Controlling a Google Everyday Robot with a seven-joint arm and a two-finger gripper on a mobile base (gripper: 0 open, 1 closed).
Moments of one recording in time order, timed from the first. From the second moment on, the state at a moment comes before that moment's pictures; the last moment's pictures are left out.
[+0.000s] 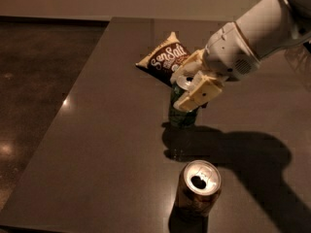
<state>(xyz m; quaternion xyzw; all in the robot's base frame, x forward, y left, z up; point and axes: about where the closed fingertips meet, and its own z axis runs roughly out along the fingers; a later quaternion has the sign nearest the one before) 0.471 -0.054 0.943 -0.67 0.64 0.23 0.29</state>
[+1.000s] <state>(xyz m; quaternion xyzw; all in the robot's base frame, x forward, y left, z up) 0.411 -0.113 0.940 -0.74 0.54 0.27 0.30</state>
